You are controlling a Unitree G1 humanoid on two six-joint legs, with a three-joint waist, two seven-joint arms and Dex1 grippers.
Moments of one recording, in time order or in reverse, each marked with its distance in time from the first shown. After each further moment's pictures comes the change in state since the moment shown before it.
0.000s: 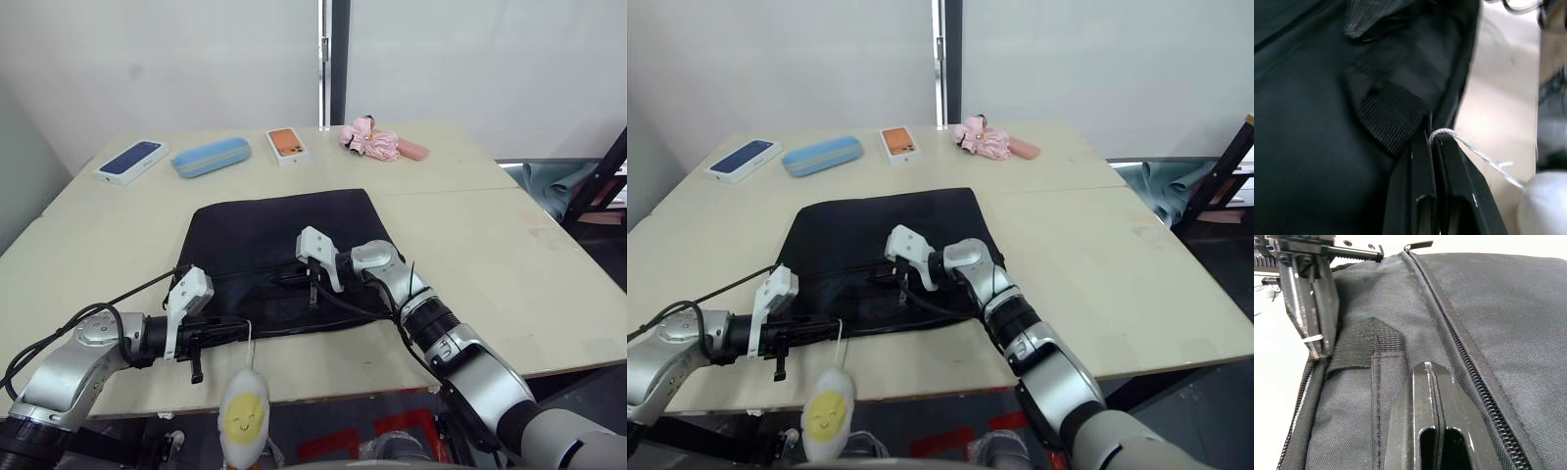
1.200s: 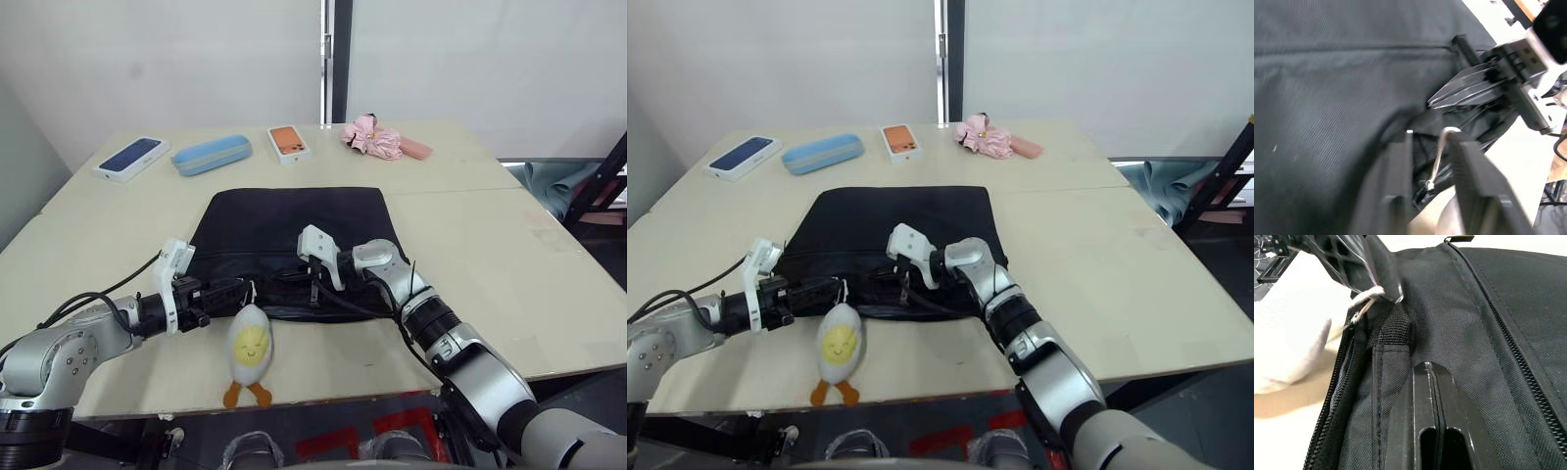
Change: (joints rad) left arm -0.084 -0.095 0.245 -0.080 -0.305 0.445 0.339; right arm -0.002 -0.002 -0.004 -0.001 -0.009 0.000 -0.001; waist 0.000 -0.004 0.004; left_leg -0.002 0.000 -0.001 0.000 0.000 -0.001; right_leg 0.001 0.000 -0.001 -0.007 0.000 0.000
